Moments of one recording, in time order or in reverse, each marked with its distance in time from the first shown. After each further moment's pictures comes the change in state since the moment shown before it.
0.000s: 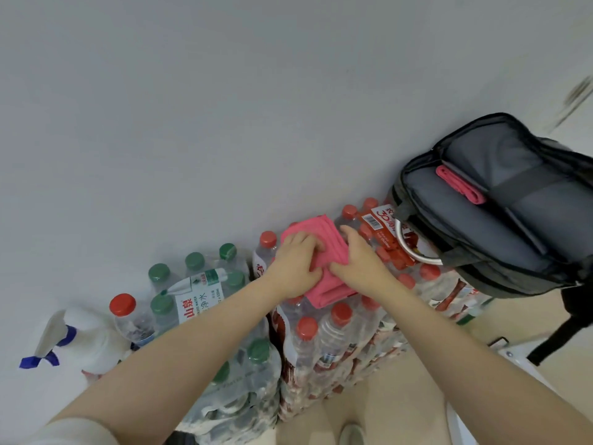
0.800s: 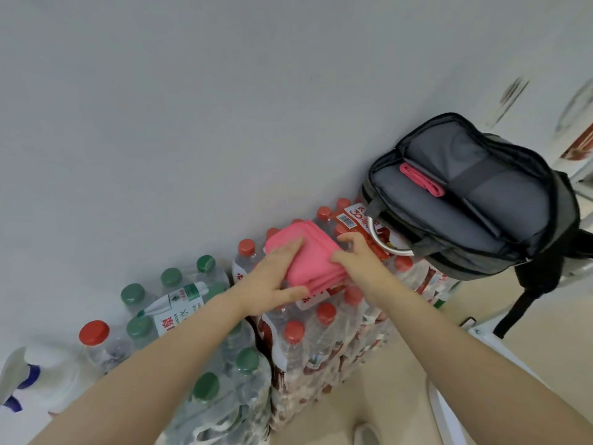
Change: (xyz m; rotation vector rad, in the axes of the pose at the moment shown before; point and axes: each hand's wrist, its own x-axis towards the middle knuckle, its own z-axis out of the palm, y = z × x) left_hand -0.014 -0.026 -0.006 -0.173 -0.229 0.266; right_hand -0.020 -0.001 -0.012 0.496 0.110 0.277
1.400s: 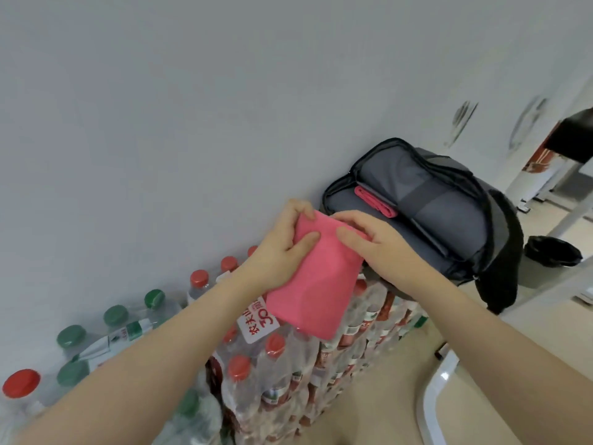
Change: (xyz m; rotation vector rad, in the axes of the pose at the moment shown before) left_hand 0.084 0.115 -0.013 -0.377 0.333 0.261; right_hand -0.031 -0.047 -0.119 -0.239 -0.040 -0.514
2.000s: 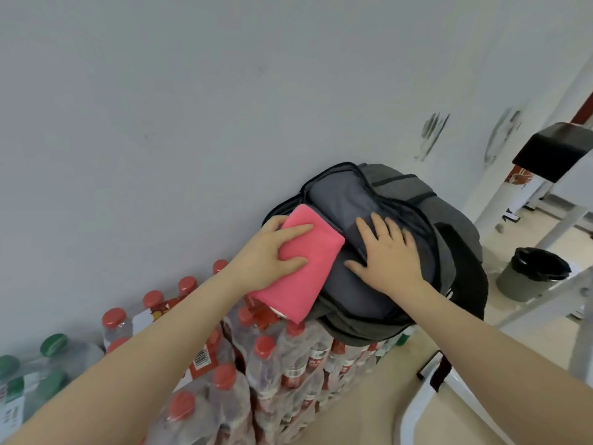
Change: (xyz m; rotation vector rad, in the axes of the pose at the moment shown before) left_hand 0.104 -0.022 0.069 0.400 -0.141 -0.190; right_hand 0.045 0.136 -0.117 -1.139 0.086 0.243
